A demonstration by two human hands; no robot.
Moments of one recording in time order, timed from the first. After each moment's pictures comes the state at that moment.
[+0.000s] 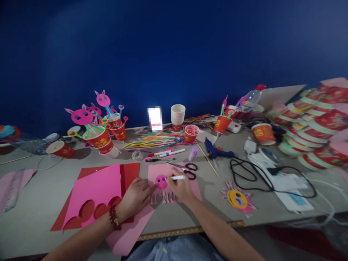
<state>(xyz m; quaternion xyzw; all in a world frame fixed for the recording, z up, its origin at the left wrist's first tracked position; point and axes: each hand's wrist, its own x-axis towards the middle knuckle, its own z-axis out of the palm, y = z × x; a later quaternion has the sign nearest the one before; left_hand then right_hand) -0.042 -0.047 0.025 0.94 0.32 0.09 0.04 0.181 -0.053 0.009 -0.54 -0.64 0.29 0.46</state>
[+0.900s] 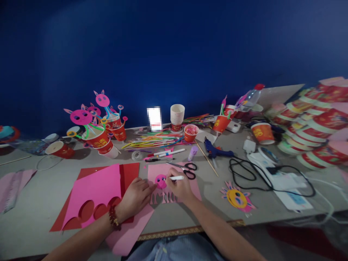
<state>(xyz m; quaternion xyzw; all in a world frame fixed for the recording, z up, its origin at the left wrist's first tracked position) -0.041 -0.048 0.027 0.94 0.32 0.09 0.05 0.181 -0.053 0.011 -0.53 -0.65 0.31 0.45</state>
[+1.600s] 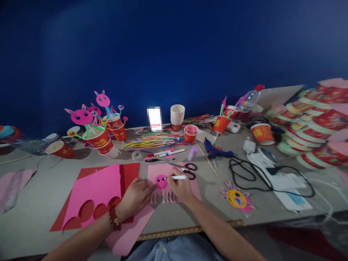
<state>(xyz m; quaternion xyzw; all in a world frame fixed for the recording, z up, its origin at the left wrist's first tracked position) -0.042 -0.047 0.023 0.94 0.32 0.08 0.05 0.182 -0.054 0.007 -0.54 -0.61 0.31 0.48</state>
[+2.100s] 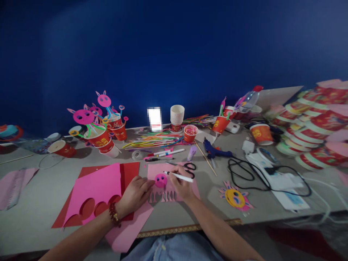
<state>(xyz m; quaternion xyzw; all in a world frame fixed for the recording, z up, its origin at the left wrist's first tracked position) -0.044 -0.045 0.022 0.92 0.34 0.15 0.11 0.186 -0.058 0.010 -0.53 -0.56 0.32 0.55</state>
